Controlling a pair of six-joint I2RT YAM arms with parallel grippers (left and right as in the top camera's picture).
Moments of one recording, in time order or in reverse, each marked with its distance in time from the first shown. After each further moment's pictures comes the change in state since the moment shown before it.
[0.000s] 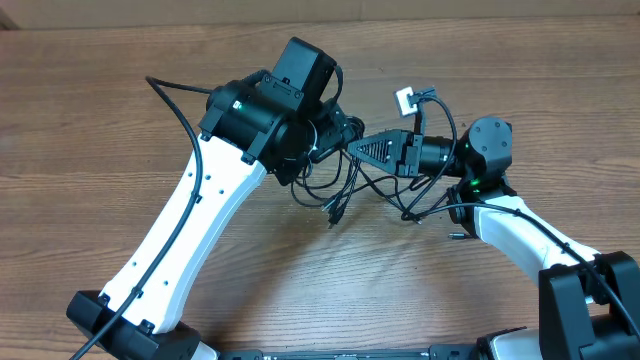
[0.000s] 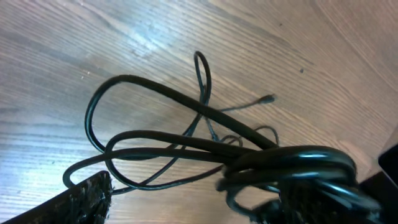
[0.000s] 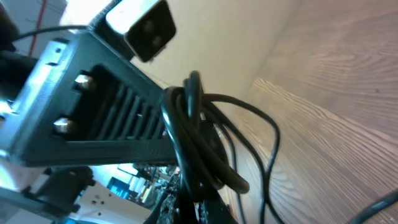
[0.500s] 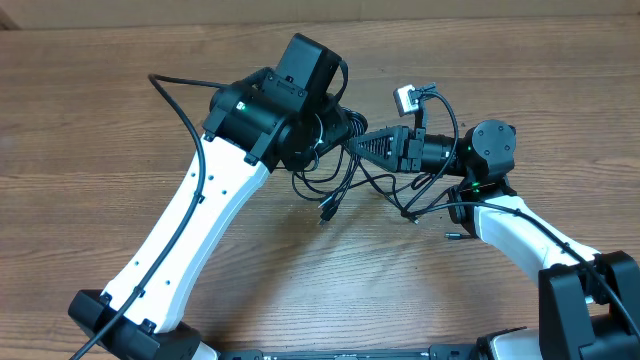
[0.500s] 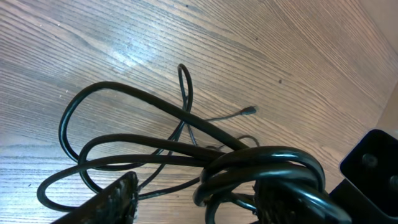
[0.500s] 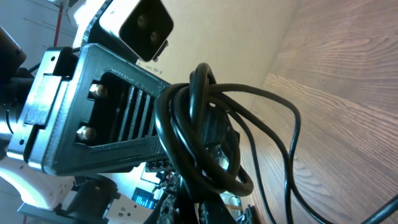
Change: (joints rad) left arm -0.010 0.004 -0.002 0.082 -0.021 -0.003; right arm 0.000 0.001 0.000 0.056 0.007 0.188
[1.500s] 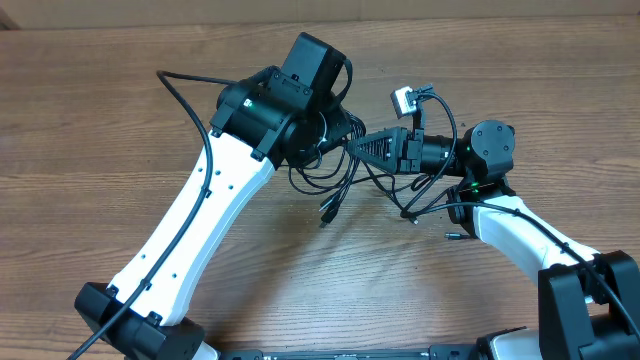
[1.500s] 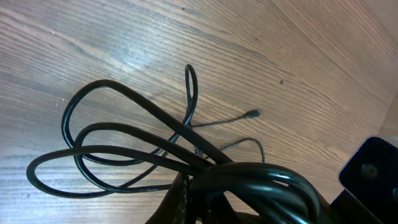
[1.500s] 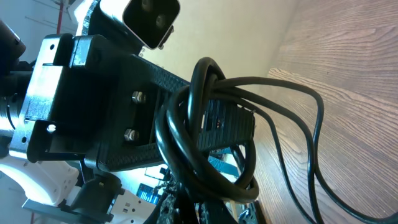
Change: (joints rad) left arm -0.004 0.020 0.000 0.023 -0.009 0.036; right arm 0.002 0.001 0.000 0.000 -0.014 0.015
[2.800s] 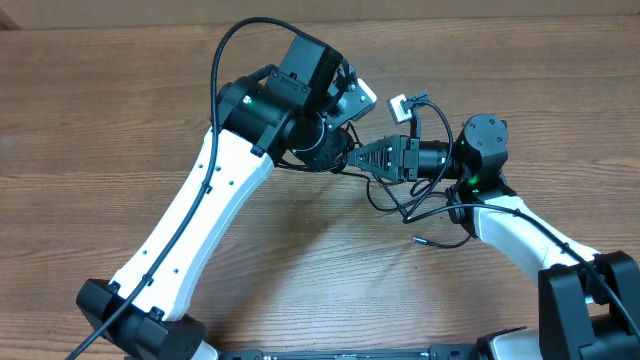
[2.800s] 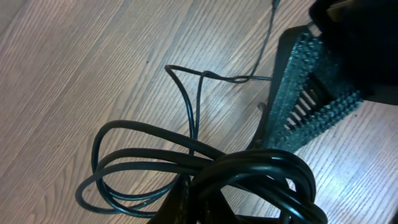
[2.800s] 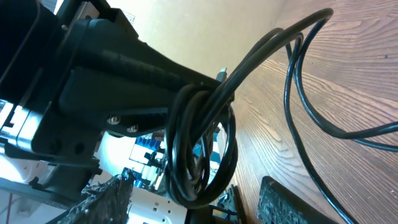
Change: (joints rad) left arm 0.009 0.009 -0.002 -0.021 0.030 1.413; right arm -0.001 0.000 0.000 -0.171 -0.053 -0.234
